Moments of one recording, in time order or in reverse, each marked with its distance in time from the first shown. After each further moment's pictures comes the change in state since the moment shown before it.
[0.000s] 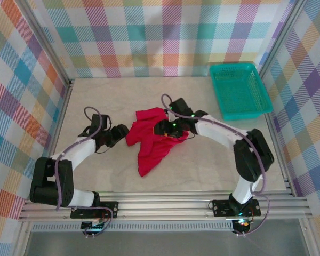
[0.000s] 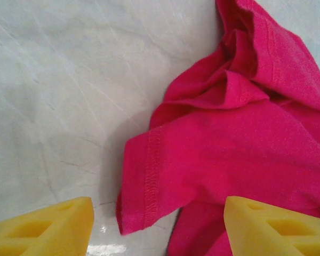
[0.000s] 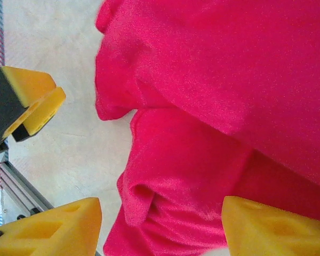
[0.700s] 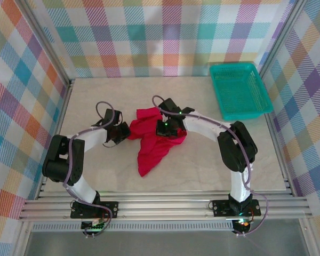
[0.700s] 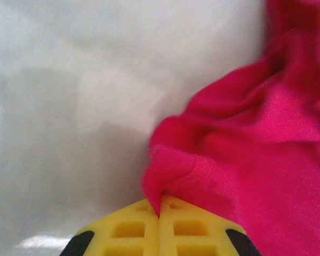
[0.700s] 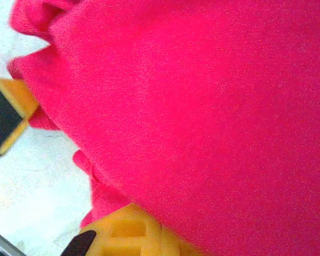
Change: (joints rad) left arm -0.074 0.229 0.187 -0.028 -0.147 -0.033; right arm 0.013 0.144 0.192 -0.155 0.143 0.025
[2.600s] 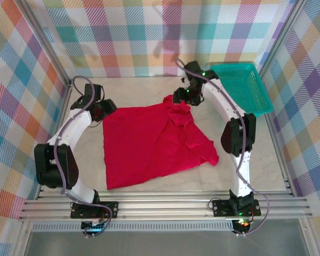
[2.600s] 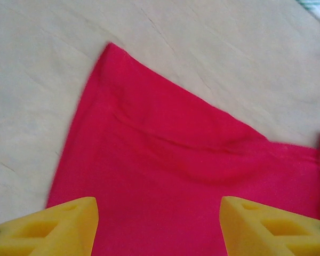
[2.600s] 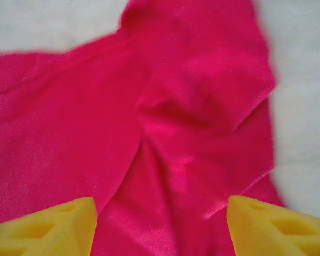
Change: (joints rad) left arm 0.143 -0.067 0.338 -0.349 -0.131 0.155; right arm -0.284 0.193 0.603 -0.504 0.072 -0.335
